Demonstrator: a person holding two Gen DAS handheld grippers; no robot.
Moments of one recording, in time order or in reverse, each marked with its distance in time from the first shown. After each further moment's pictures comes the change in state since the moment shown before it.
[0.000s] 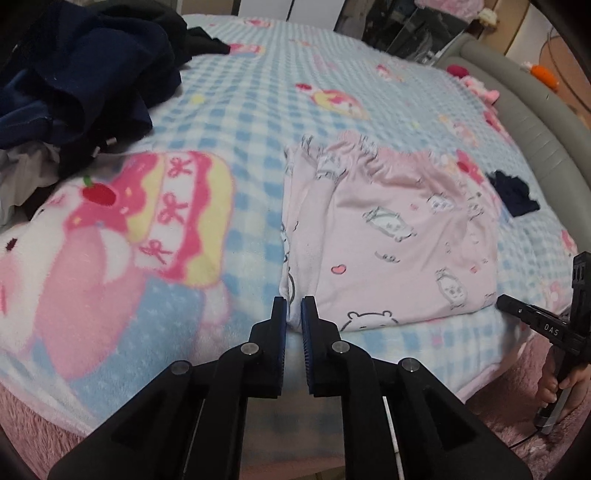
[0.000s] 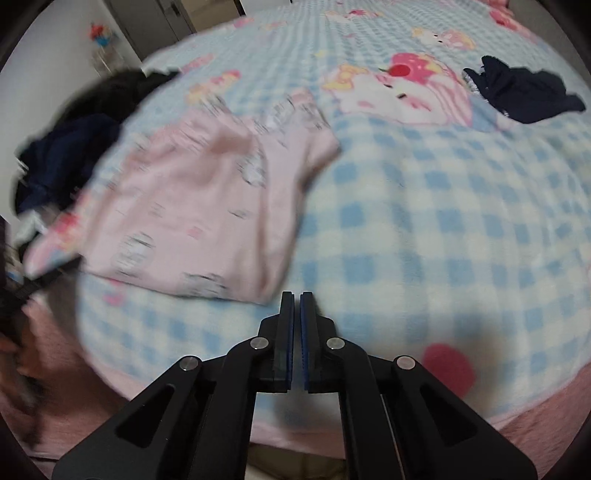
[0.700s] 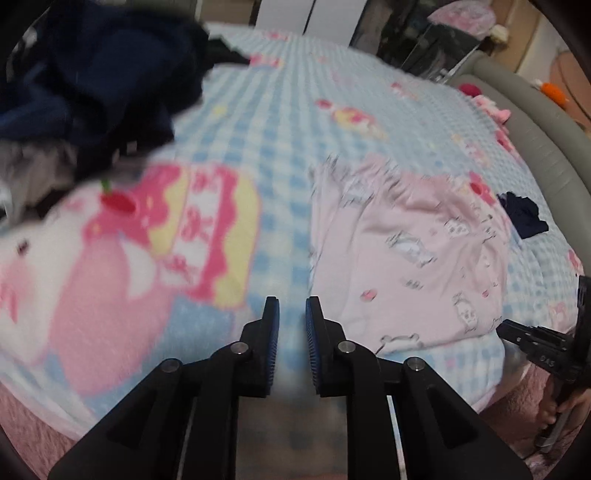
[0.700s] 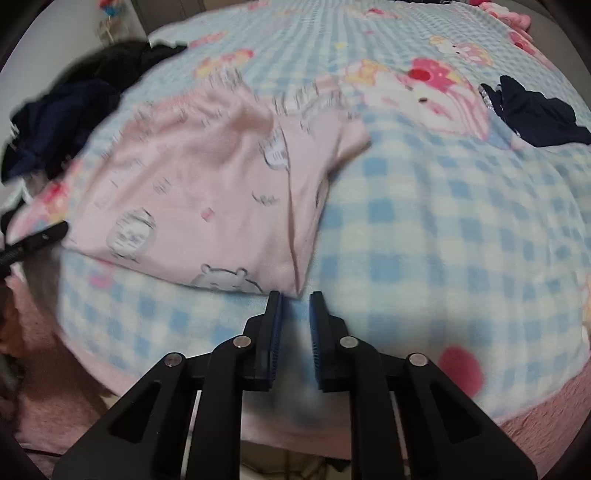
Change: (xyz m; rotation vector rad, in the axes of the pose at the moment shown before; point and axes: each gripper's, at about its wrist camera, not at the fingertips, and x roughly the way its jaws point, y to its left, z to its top) left arm 0.000 -0.003 0.008 -0.008 -0.072 0.006; right arm 0.001 0.011 -0.001 -0.110 0.050 -0.110
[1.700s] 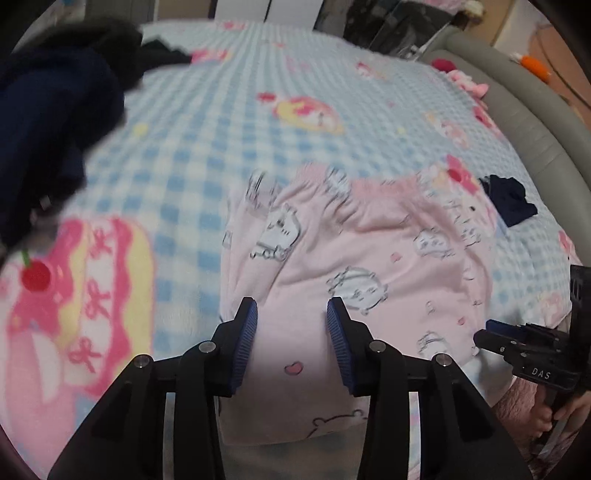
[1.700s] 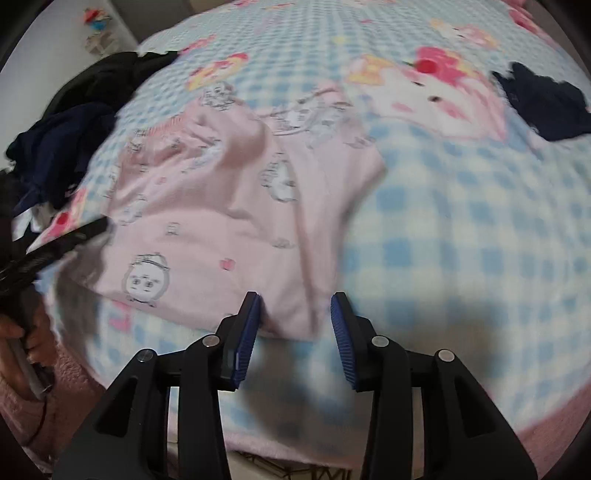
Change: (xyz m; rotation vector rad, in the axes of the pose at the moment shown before) left arm 0.032 -0.044 0.041 0.100 0.052 -0.055; right arm 0.027 0.021 0.034 0.072 0.072 0.015
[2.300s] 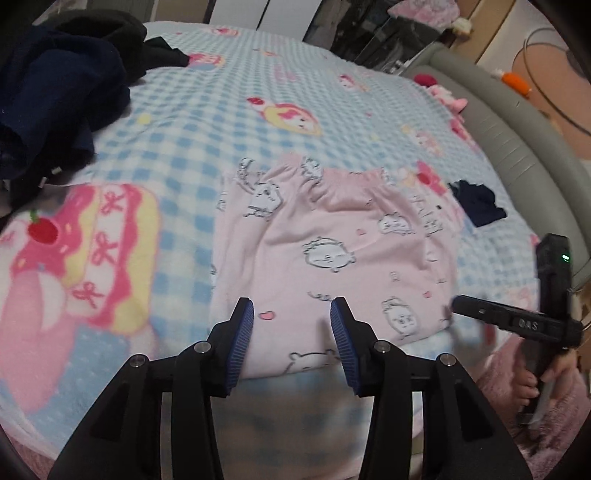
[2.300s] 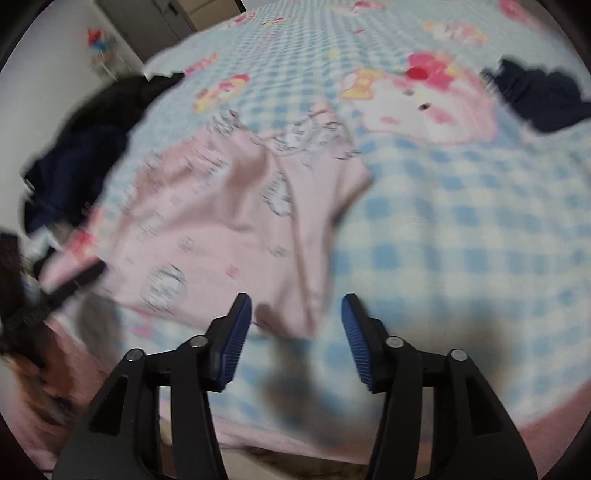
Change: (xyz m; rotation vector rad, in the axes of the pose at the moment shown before) left arm -0.023 0.013 -0.036 -0.085 -0.006 -0.086; right arm -0.008 -0.011 0.004 0.078 -0.036 0.178
